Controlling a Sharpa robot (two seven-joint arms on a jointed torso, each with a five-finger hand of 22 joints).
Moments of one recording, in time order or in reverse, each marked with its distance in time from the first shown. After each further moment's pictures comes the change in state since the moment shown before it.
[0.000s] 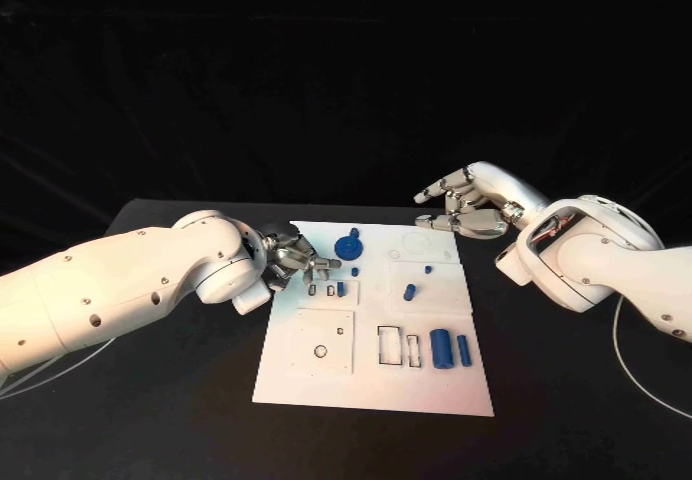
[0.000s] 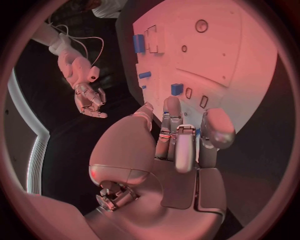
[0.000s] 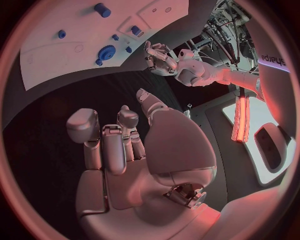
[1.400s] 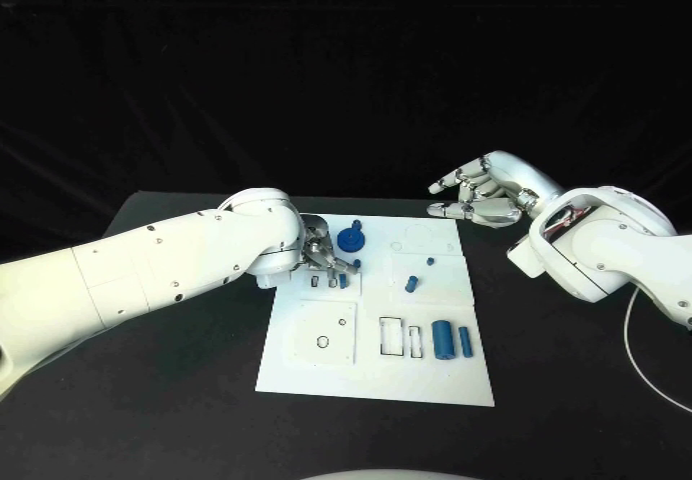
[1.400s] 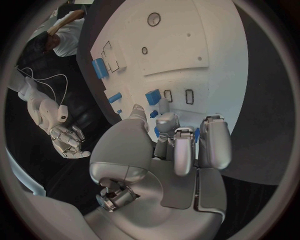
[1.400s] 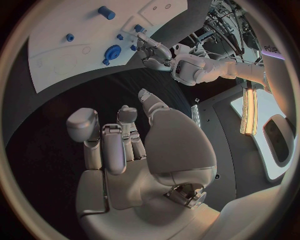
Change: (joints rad) left arm 0.020 0.212 -0.010 -0.177 -0.317 0.241 -0.157; left_hand -0.082 0.054 -0.235 0.003 -0.027 -0.056 -0.044 0.199 0.212 0.138 -0.035 0.301 0.365 -0.002 -0.030 0.075 -0.001 -0.032 0.057 -0.029 0.124 0.195; right arm 0.009 -0.012 -0.008 -0.009 0.068 0.010 -0.049; right_hand -0.006 -0.005 -0.022 0.022 0.000 0.003 -0.004 0.008 0.000 -0.030 -0.004 -0.069 -0.075 0.000 0.000 -0.014 0.000 0.000 0.000 0.000 -0.009 -0.011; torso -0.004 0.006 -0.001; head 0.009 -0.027
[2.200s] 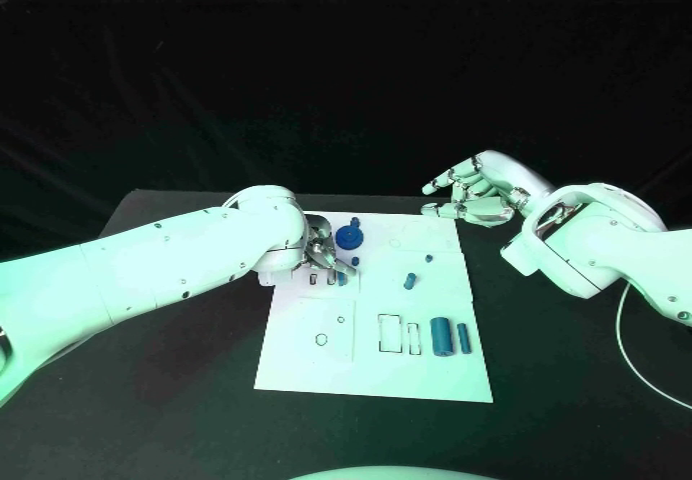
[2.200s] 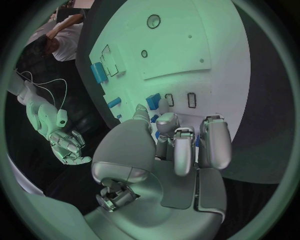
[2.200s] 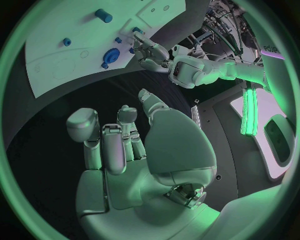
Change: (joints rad) left arm -0.001 0.026 -0.002 -0.024 -0.011 0.044 -0.005; left_hand 0.051 0.038 -0.010 -0.001 0.000 -0.015 -0.004 0.023 0.042 0.000 0.000 0.007 0.013 0.000 0.000 0.000 0.000 0.000 0.000 0.000 0.001 0.007; right arm 0.000 0.016 -0.003 -0.007 0.000 0.019 -0.006; right_hand 0.000 0.000 -0.006 0.006 0.004 0.000 0.000 0.004 0.000 0.000 0.000 0.000 0.000 0.000 0.000 0.000 0.001 0.000 0.000 0.000 0.000 0.000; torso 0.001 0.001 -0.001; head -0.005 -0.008
